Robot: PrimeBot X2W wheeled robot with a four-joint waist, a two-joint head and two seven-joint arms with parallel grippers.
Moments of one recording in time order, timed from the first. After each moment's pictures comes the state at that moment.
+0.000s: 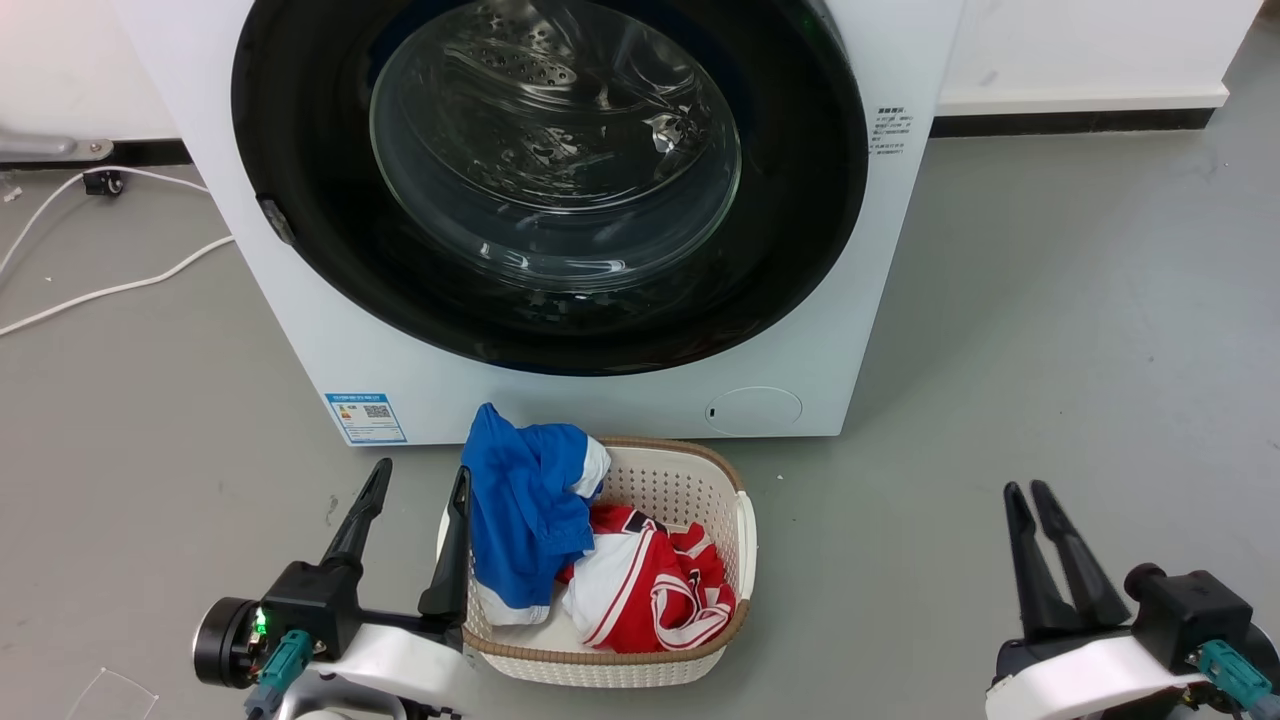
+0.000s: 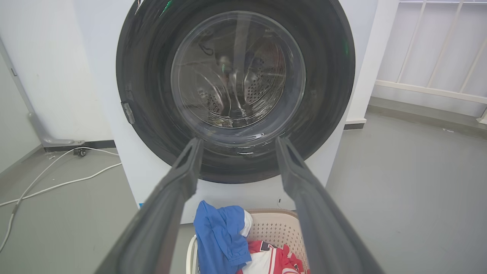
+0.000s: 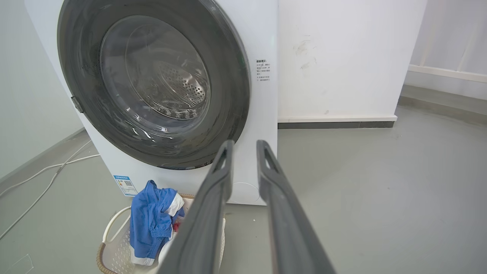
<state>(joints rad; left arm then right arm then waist) -0.05 0.08 -0.06 0.15 -0.11 -0.11 -0.26 0.05 -0.05 0.01 0.04 0.12 0.13 -0.18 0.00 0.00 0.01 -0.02</state>
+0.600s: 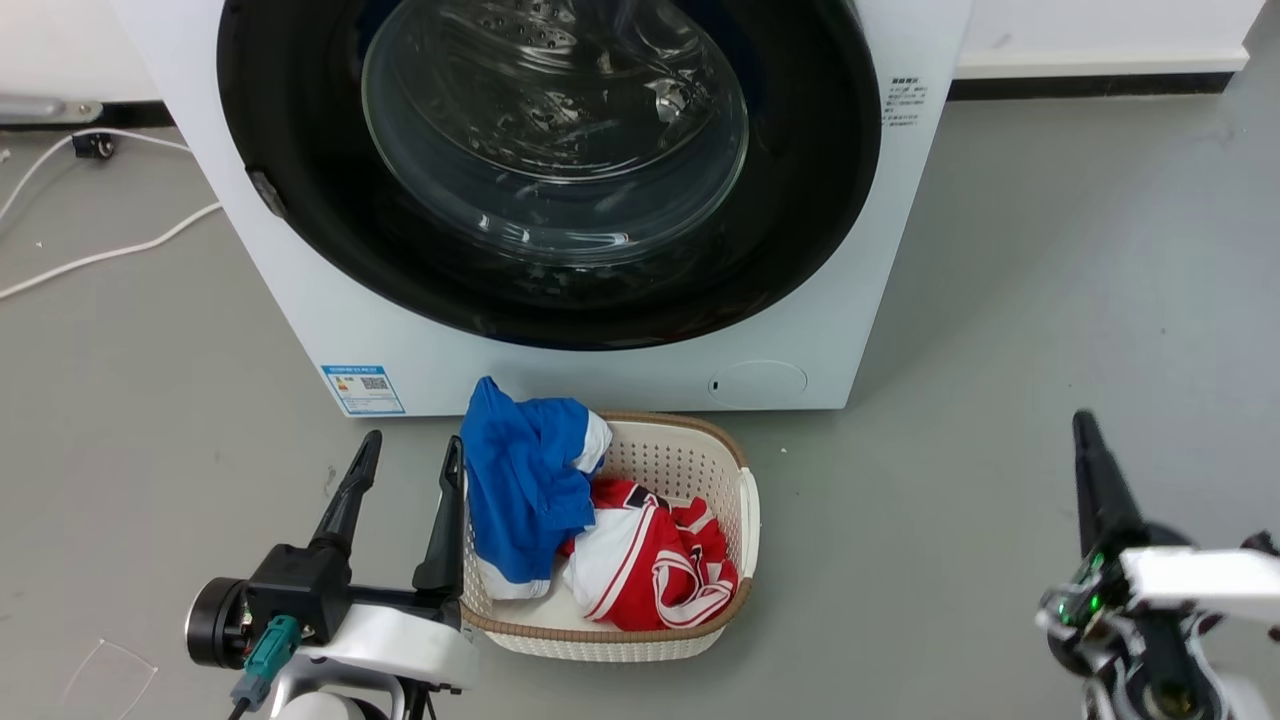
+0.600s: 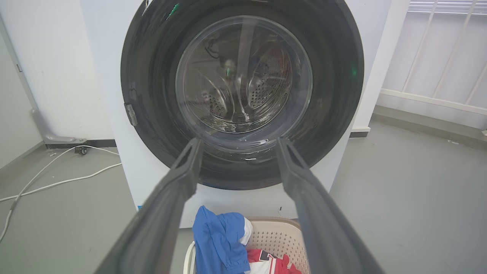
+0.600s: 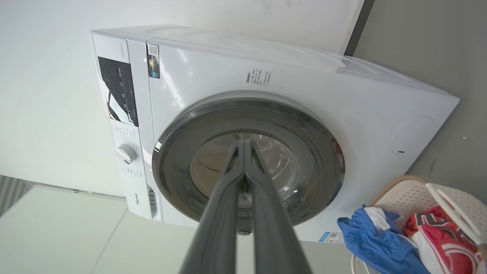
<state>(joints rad) -0.07 0.06 -0.04 0.11 -0.11 -0.12 -0.26 -0.11 -0.05 -0.04 0.16 1.43 0.13 -0.08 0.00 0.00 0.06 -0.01</state>
